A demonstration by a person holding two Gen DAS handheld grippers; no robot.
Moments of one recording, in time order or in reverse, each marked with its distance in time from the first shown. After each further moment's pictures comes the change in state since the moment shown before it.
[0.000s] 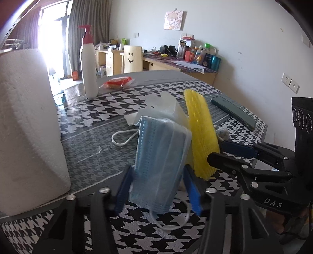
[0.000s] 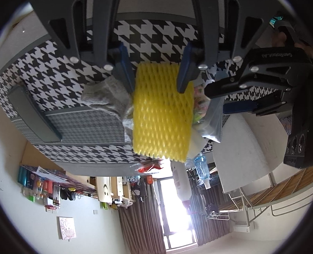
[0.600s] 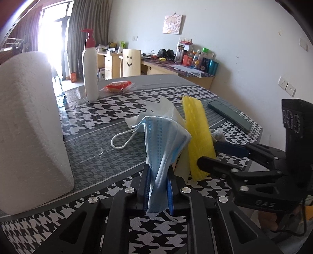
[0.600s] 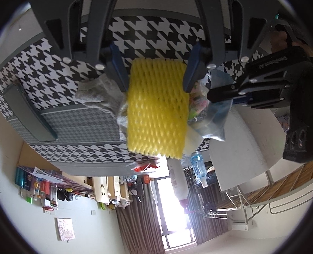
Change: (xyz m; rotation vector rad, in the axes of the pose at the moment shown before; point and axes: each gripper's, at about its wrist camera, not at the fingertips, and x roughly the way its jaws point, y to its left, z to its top) left arm -0.018 0.003 -0.005 -0.001 -0.039 -0.021; right arm 0.004 0.001 0.006 0.001 0.000 0.031
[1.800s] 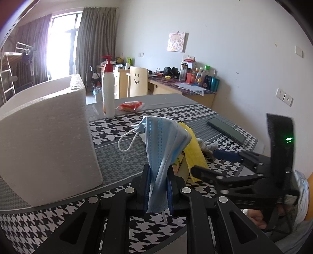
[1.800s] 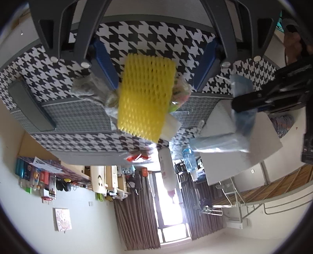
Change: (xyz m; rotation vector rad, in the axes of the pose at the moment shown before) left arm -0.068 0.005 -0.010 -0.011 -0.126 0.043; right arm -0.009 0.026 0.002 -0.028 -0.046 -0.014
